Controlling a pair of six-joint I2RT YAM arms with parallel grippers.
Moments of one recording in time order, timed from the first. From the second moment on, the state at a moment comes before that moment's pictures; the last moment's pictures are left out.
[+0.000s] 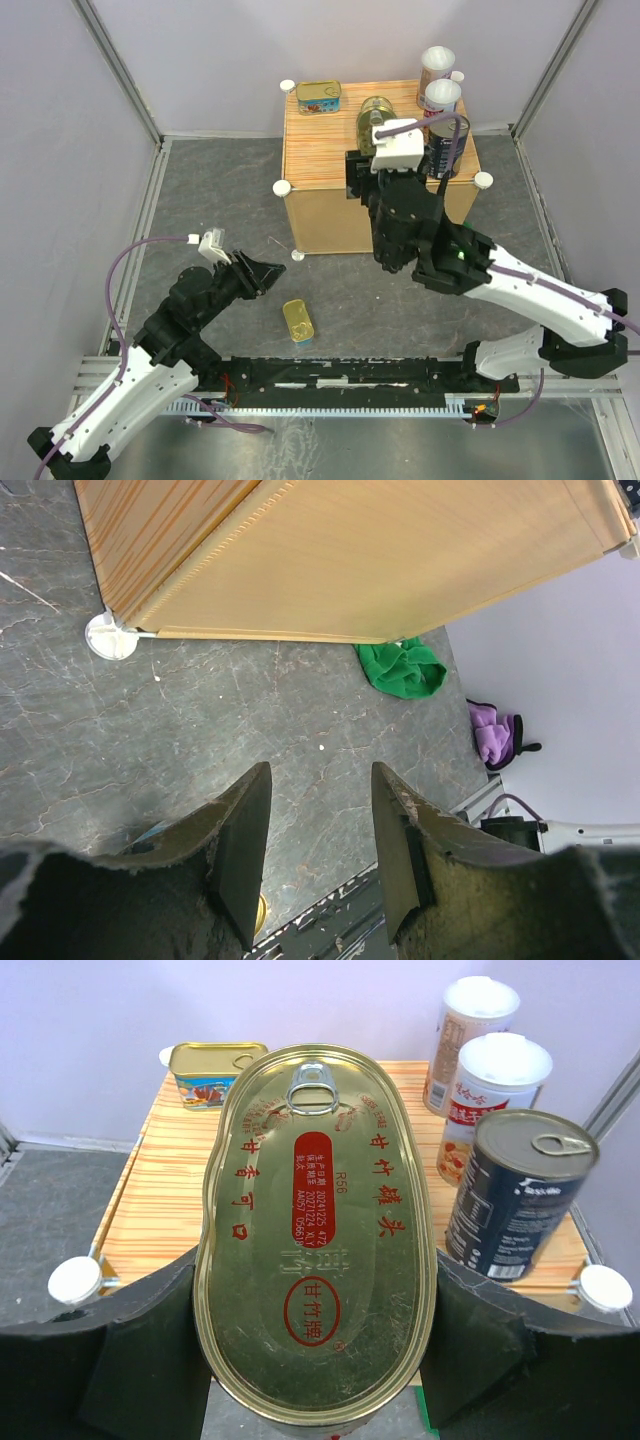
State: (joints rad) left arm -0.66 0.40 0.48 -0.31 -0.04 -0.84; right arm 1.27 1.31 1.64 -0.25 1.24 -0.08
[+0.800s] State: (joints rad) left arm -0.66 0.43 0.45 -0.27 -0.05 -0.82; right arm 0.84 1.48 1.76 -0.38 0.81 0.02
